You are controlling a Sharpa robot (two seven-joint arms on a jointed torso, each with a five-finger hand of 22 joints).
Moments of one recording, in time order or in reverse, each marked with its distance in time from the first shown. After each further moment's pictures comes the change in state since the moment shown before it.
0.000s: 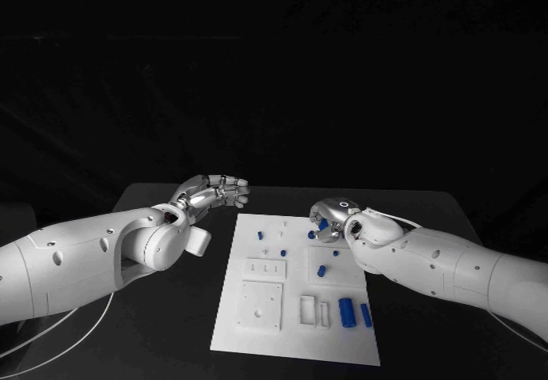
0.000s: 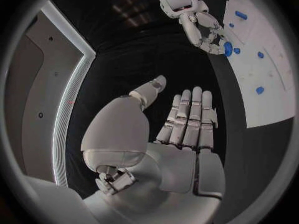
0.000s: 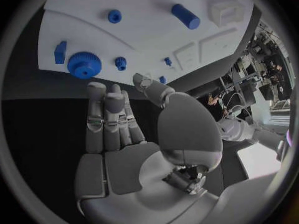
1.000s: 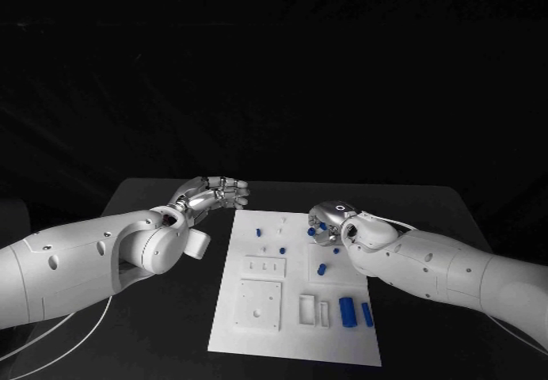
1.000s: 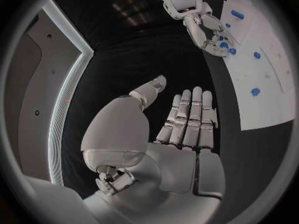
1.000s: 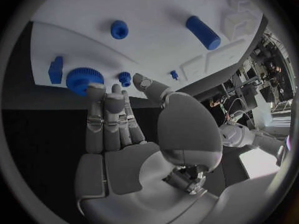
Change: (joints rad) left arm 0.007 0.001 0.001 0.011 0.000 0.000 0.000; left_hand 0.000 0.000 0.003 -0.003 0.000 0.000 0.000 0.000 0.000 0.000 0.000 -0.004 -0.001 0.000 0.000 -0.004 0.000 -0.005 0.000 0.000 0.000 0.000; right arm 0.000 0.018 -0.014 -0.026 -0.030 -0.001 -0.019; right_hand 0.000 0.000 0.003 0.003 -0.004 0.010 -0.003 0.000 0.000 0.014 -0.007 0.004 0.006 0.000 -0.008 0.007 -0.007 -0.001 0.004 -0.003 0.008 0.001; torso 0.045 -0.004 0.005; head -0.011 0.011
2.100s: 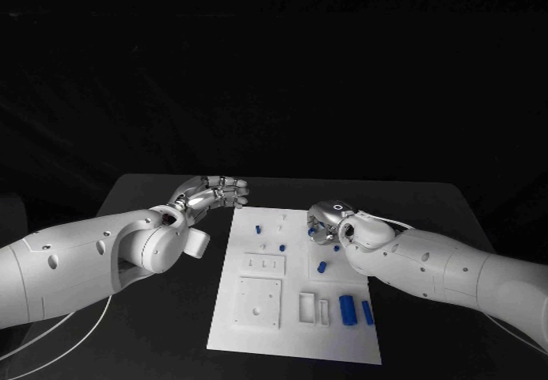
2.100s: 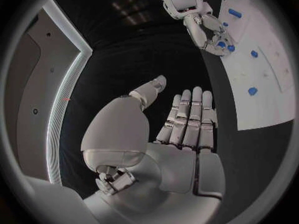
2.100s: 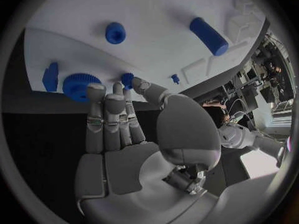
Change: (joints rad) left arm 0.001 0.004 0.000 -0.005 0.000 0.001 -0.001; left_hand -0.004 0.004 0.000 0.000 0.000 0.000 0.000 0.000 0.000 0.000 0.000 0.000 0.000 0.000 0.000 0.000 0.000 0.000 0.000 0.000 0.000 0.000; right arm 0.000 0.006 -0.001 0.002 -0.011 0.000 -0.017; right_hand -0.017 0.038 0.023 0.021 -0.004 0.072 -0.025 0.030 0.009 0.077 -0.027 0.027 0.036 -0.010 -0.025 0.016 -0.019 -0.016 0.012 -0.017 0.012 0.000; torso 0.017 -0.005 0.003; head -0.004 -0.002
